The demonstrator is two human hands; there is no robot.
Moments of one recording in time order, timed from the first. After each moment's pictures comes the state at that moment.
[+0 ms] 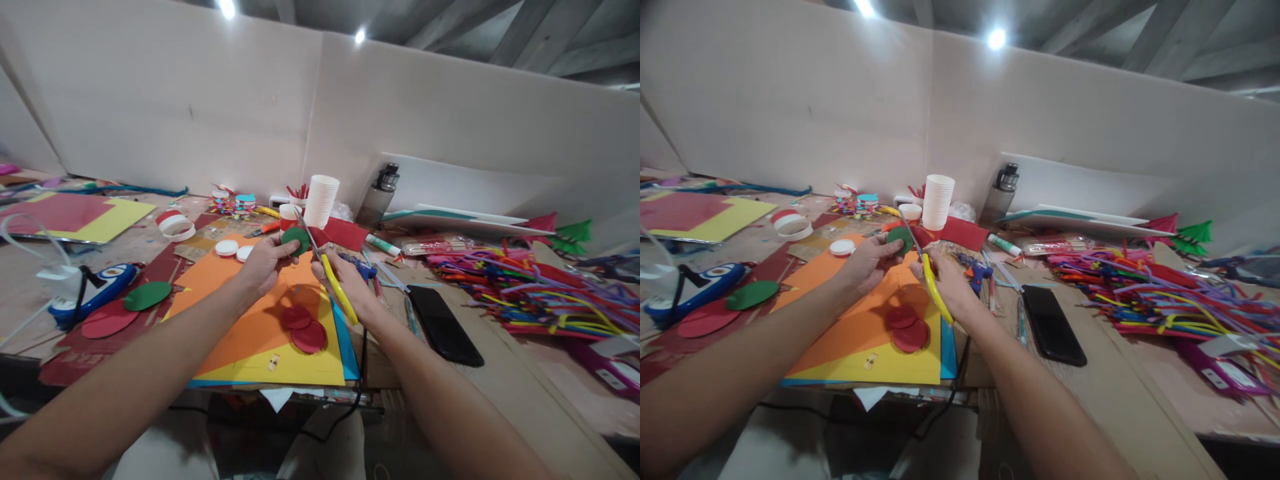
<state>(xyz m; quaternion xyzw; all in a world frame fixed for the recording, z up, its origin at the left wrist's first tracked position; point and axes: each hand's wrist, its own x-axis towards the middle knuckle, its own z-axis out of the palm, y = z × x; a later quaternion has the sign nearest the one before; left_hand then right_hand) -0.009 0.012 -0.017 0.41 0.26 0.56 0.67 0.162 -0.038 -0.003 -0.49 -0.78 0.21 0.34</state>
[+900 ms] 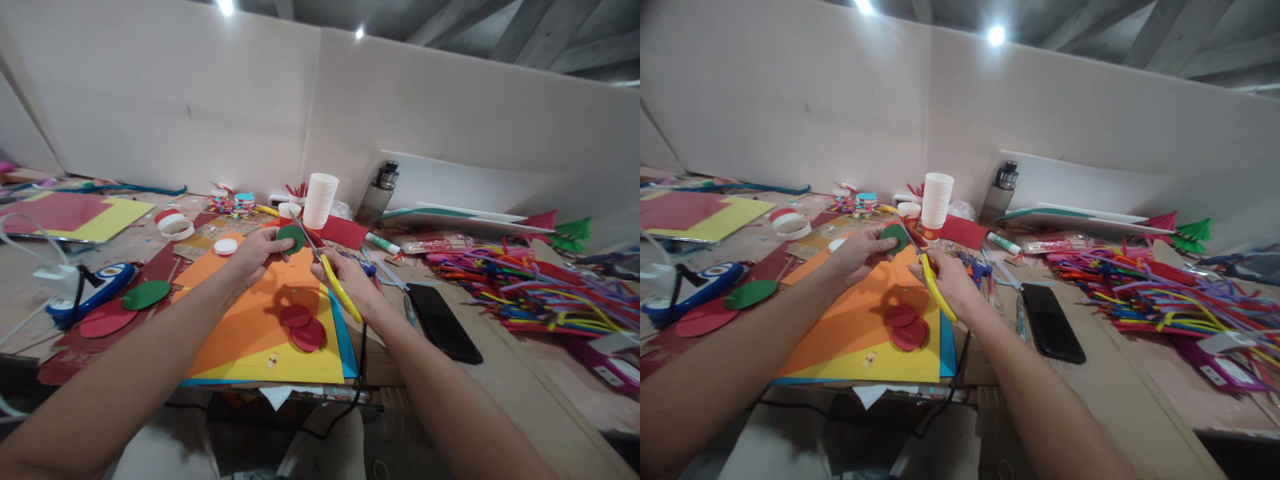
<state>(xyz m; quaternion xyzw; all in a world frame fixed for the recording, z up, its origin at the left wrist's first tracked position) -0.027 0.020 -0.007 0.48 0.30 0.51 0.65 0.168 -0.042 0.009 -0.49 -0.79 0.21 0.31</state>
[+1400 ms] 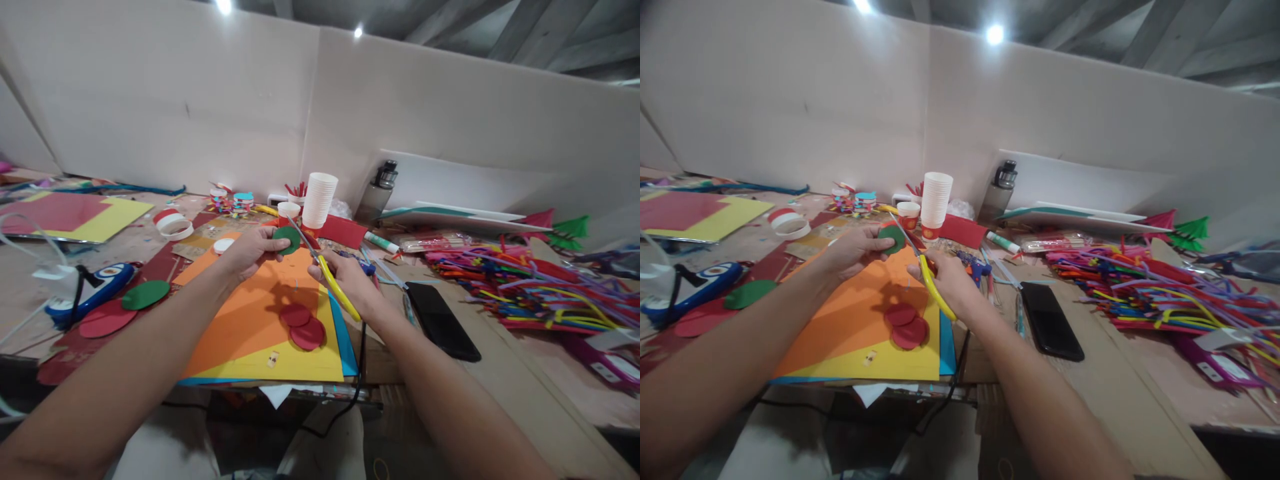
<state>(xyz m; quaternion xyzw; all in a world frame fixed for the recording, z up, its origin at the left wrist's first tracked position) -0.039 0.025 -0.001 0.51 0.33 0.47 0.64 0.167 -0.042 0.008 -0.51 -0.78 0.20 0.29</state>
